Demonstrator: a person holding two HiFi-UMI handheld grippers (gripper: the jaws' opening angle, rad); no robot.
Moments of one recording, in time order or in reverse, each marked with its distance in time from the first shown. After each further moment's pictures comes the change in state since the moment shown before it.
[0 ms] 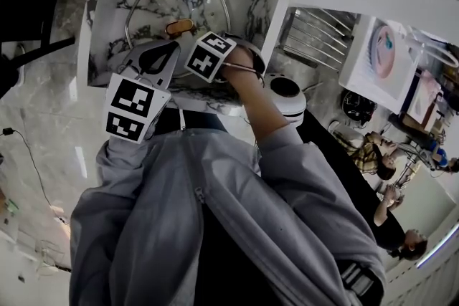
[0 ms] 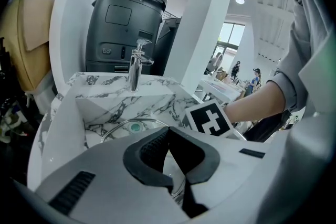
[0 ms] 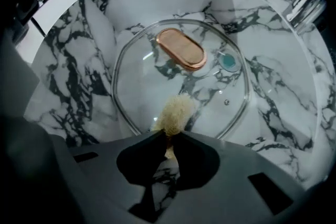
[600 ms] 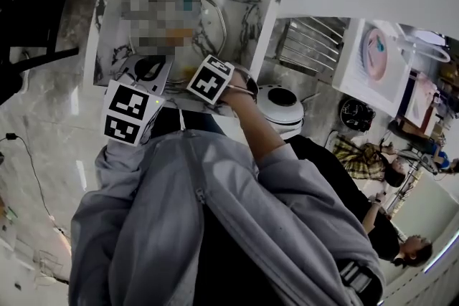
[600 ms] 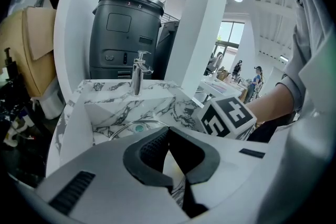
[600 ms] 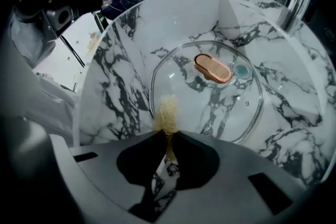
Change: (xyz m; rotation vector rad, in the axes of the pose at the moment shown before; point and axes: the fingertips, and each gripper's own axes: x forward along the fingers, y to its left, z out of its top) left arm -0.032 -0.010 0.005 0.024 -0.017 0.042; right arm -0.038 0.071 0.006 0.060 -0.194 0.167
